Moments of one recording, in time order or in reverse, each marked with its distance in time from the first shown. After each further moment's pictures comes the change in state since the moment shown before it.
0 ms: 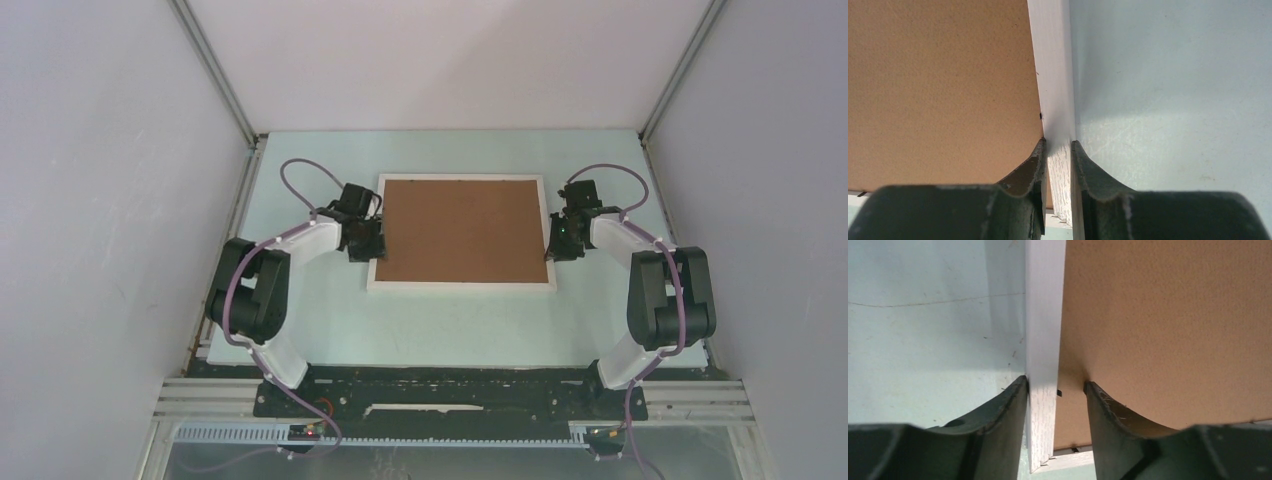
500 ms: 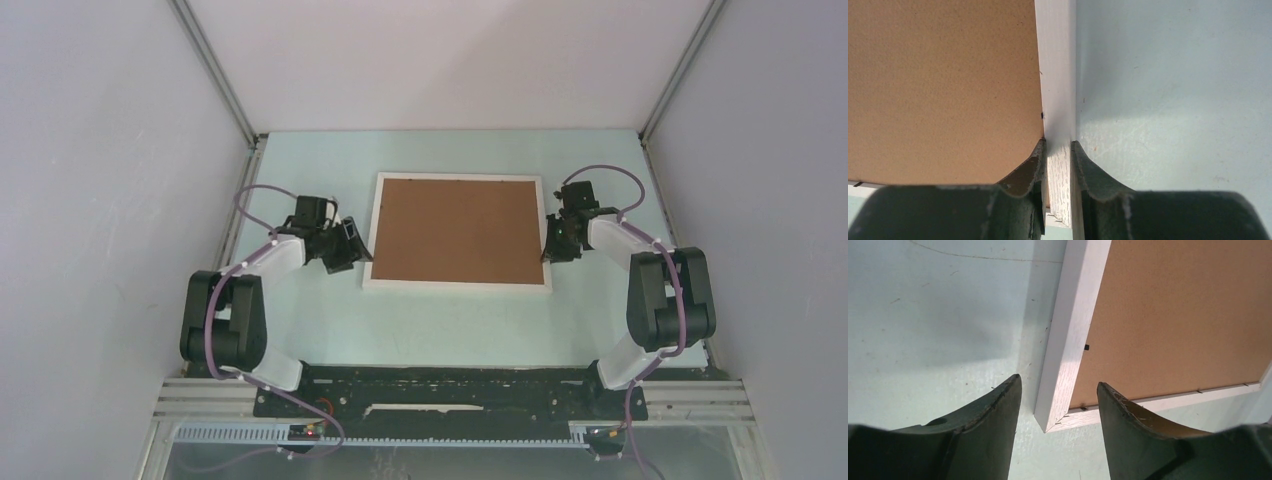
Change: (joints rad) left arm 0.214 -0.201 -0.199 0.076 0.235 -0.043; right arm 0.018 -0.005 -0.006 -0.002 -0.017 0.001
